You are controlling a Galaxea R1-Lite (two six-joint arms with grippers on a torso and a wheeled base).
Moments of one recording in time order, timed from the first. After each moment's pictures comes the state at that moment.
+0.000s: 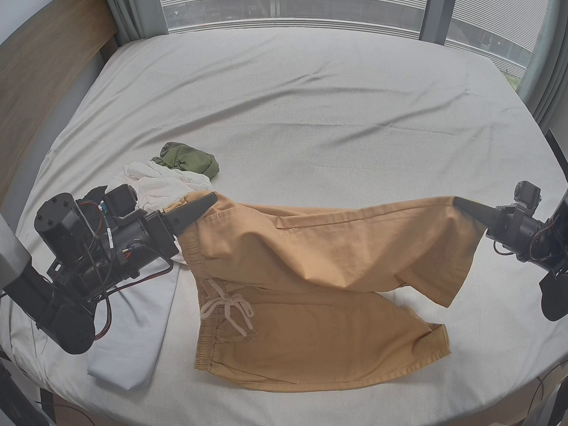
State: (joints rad) left arm -0.29 1.85 -0.49 -1.55 -0.57 -0.56; right arm -0.02 1.73 -0.43 -1.54 0.98 0.73
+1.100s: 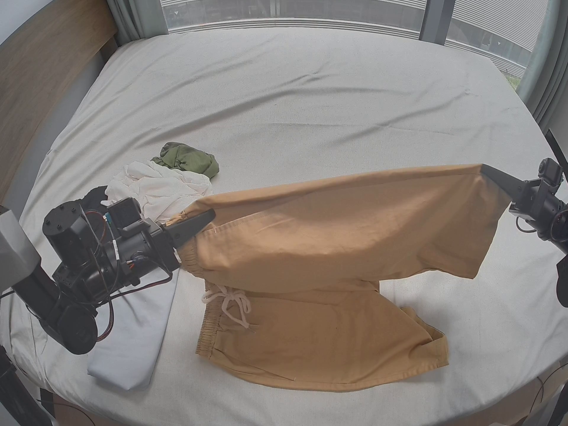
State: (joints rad) left arm -0.25 1.91 -0.47 -1.55 -0.62 -0.44; right arm -0.11 1.63 -0.49 -1.54 0.99 0.82
